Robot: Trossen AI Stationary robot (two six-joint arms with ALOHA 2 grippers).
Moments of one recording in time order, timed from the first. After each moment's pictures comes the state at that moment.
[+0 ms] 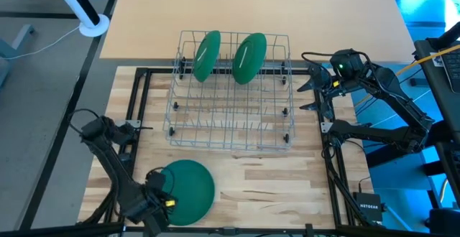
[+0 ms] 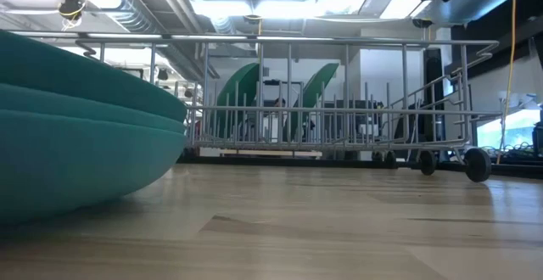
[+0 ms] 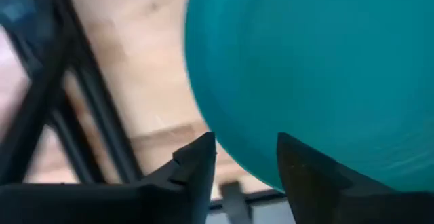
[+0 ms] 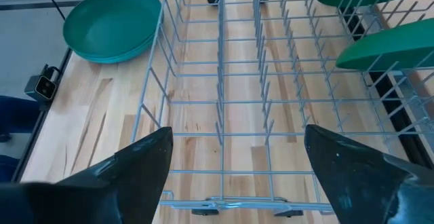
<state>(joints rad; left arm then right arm) -0.92 1.86 1.63 -1.44 -0.05 -2.18 -0.65 0.87 1.28 -1.19 -0.55 -0.39</state>
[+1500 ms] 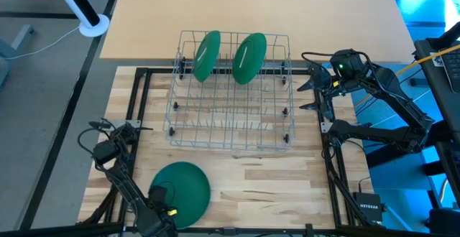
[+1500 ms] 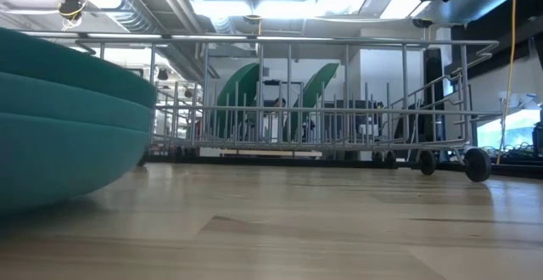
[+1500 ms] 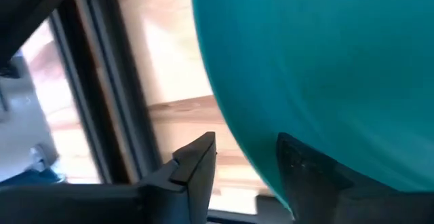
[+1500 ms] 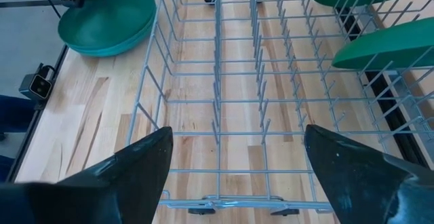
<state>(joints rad) -0.96 2.13 1.63 -1.43 0.20 -2.22 -0.65 0.87 1.28 -1.18 -0.53 -0.40</state>
